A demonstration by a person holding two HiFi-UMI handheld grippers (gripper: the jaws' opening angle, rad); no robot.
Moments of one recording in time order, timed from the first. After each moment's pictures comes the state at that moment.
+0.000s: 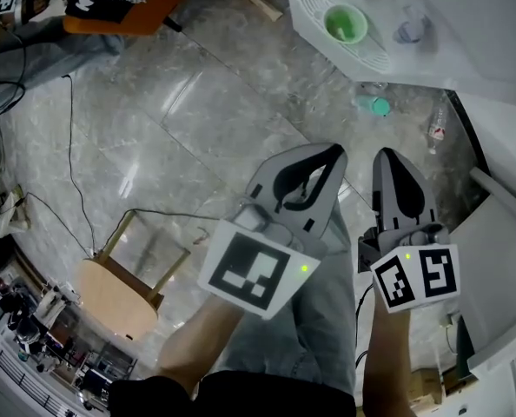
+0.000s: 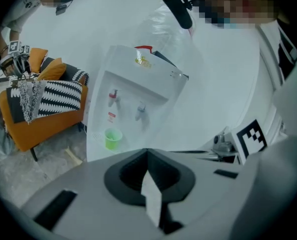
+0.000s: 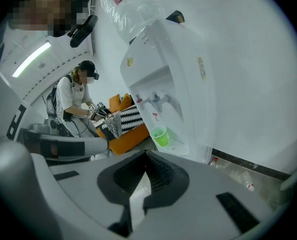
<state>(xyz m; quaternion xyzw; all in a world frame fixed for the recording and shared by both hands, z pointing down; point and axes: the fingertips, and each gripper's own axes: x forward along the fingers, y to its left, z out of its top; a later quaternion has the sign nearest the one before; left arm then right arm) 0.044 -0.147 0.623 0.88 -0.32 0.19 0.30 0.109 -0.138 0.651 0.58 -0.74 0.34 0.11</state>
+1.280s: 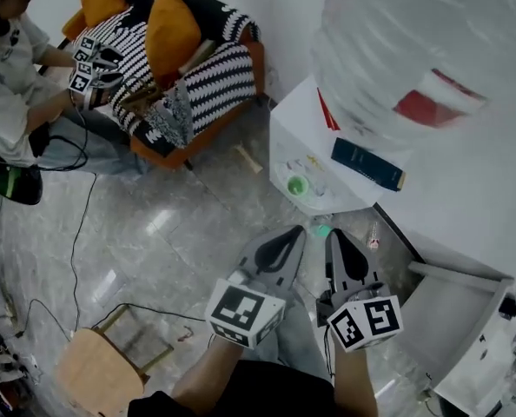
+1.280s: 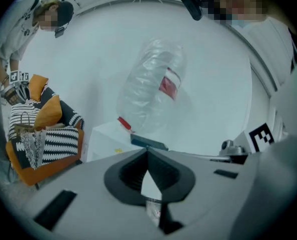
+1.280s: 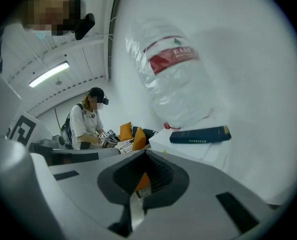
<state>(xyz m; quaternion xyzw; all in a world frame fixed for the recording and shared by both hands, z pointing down) 0.038 -0.186 0.369 0.90 -0.36 0.08 0.22 0.099 -0.177 0.370 0.59 -0.78 0.23 0.01</state>
